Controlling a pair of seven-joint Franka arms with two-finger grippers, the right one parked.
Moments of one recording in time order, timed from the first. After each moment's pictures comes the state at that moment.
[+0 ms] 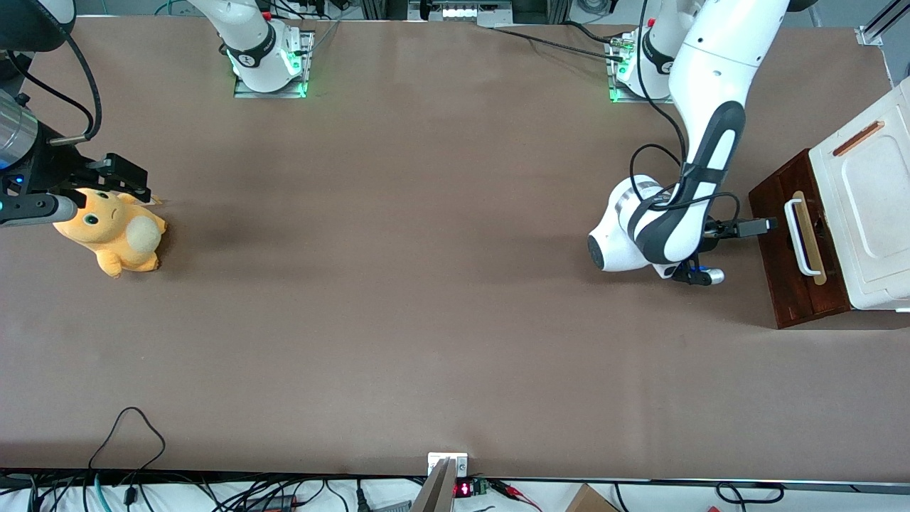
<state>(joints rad) -0.29 0.64 -0.06 -1.85 1.08 1.29 -0.62</state>
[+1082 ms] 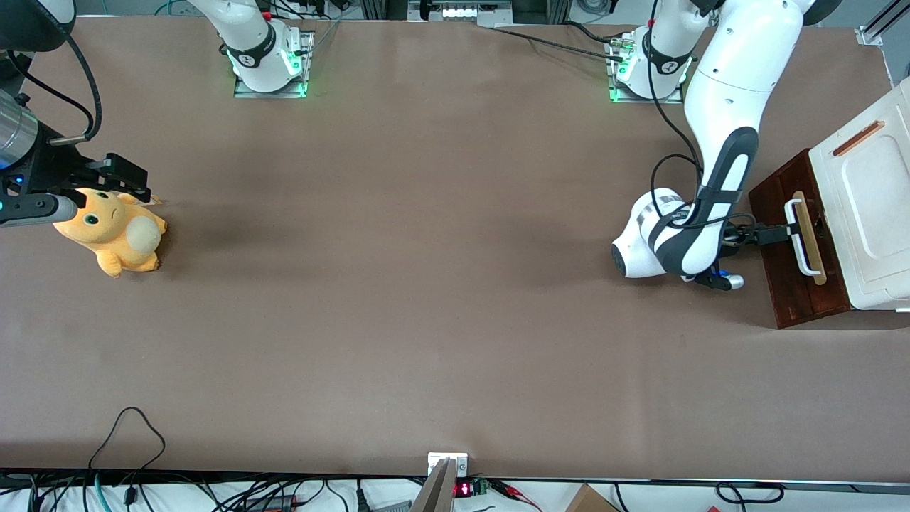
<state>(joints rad) -0.20 0.69 -0.04 -1.87 1.19 1.31 -0.62</state>
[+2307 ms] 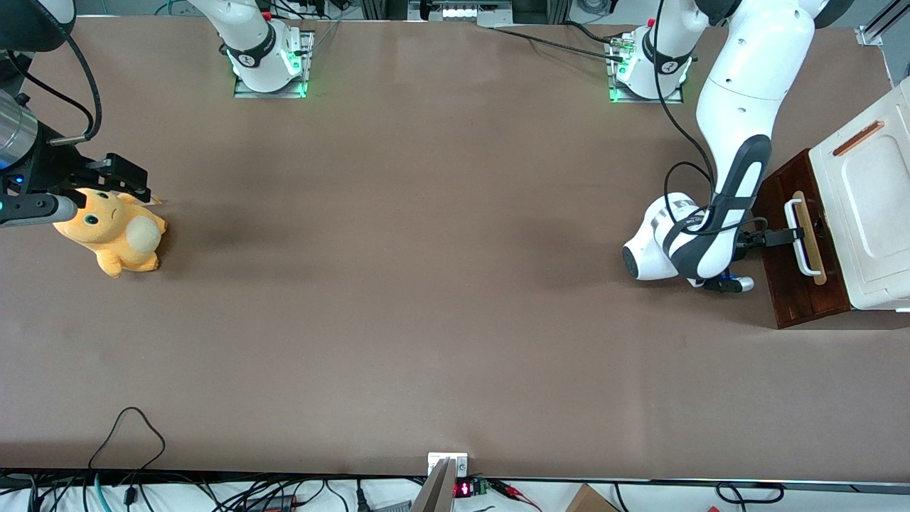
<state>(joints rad) -0.15 0.71 -0.04 -1.88 1.20 1.39 -0.75</state>
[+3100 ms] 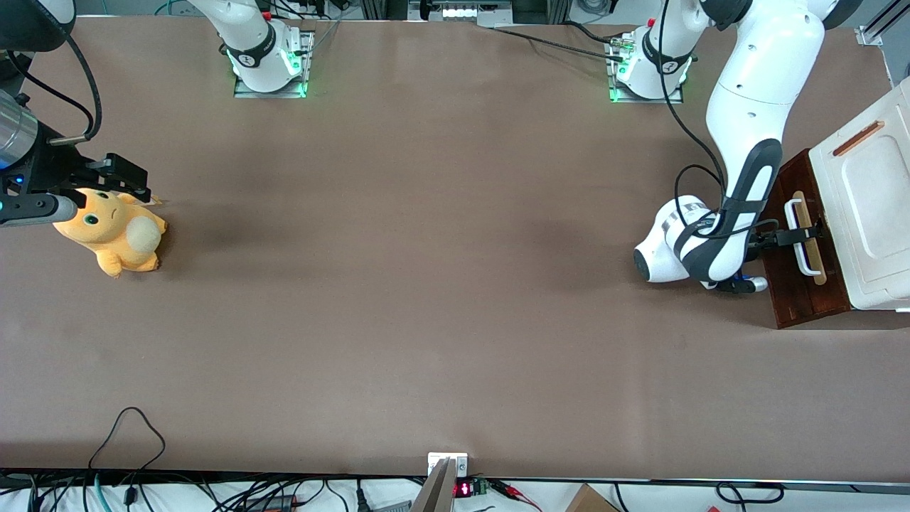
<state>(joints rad) -0.11 0.72 -0.04 -1.88 1.24 1.39 -0.78</state>
